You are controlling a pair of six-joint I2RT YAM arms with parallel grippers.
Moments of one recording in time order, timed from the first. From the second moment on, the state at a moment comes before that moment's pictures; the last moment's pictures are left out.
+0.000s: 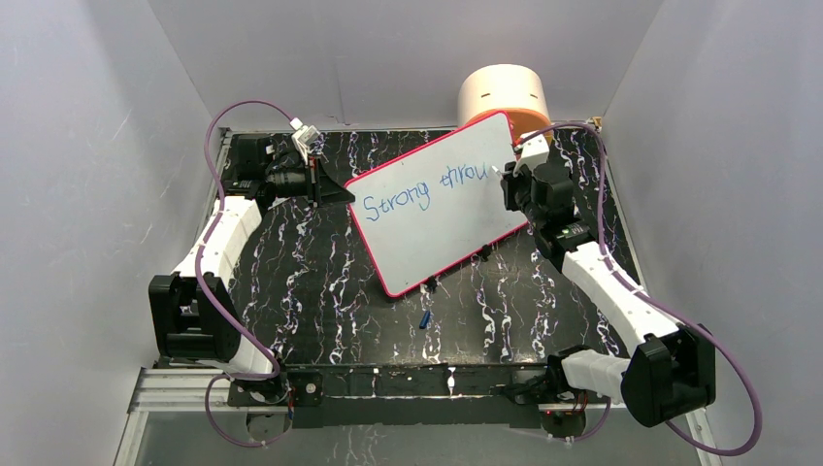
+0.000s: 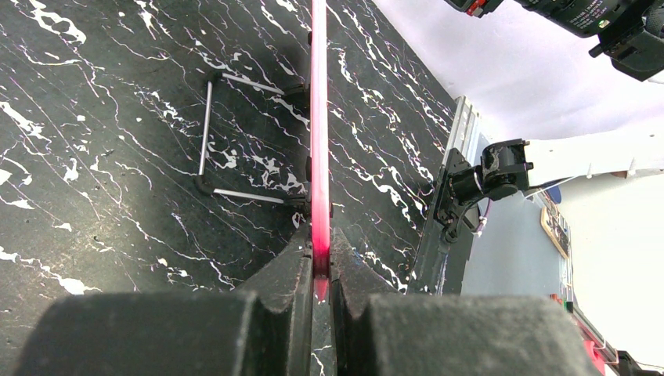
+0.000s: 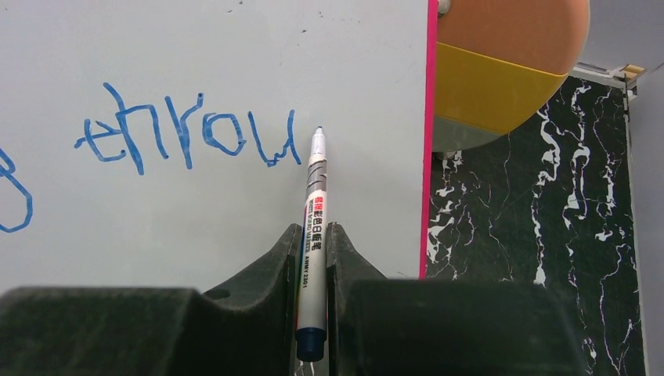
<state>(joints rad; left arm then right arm) -0.05 1.49 1.20 -0.36 1.15 -0.07 0.36 1.17 0.89 -0.01 0.08 -0.03</state>
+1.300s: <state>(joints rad) -0.05 1.49 1.20 -0.36 1.15 -0.07 0.35 1.21 0.89 0.05 0.05 -0.02</state>
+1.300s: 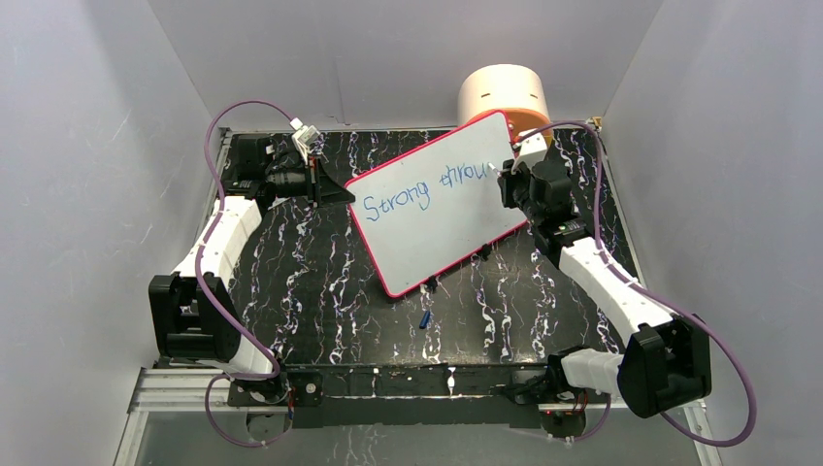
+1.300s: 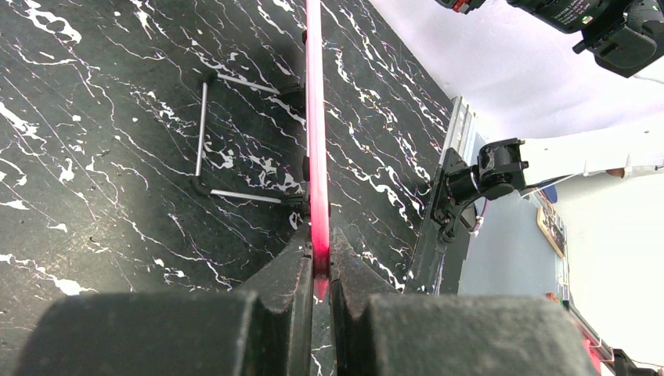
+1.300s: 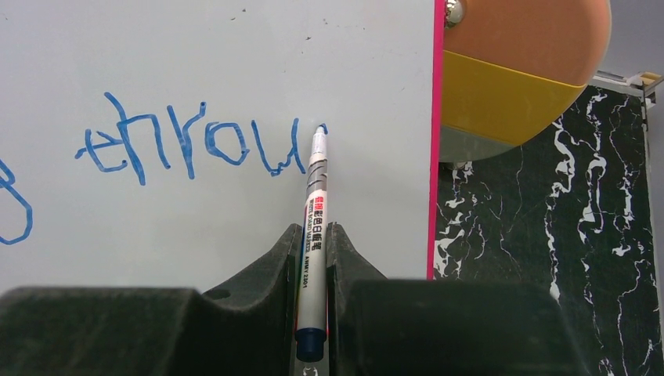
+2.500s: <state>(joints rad) -0.05 1.49 1.20 -0.36 1.15 -0.07 0.35 1.20 0.87 0.00 0.02 -0.02</state>
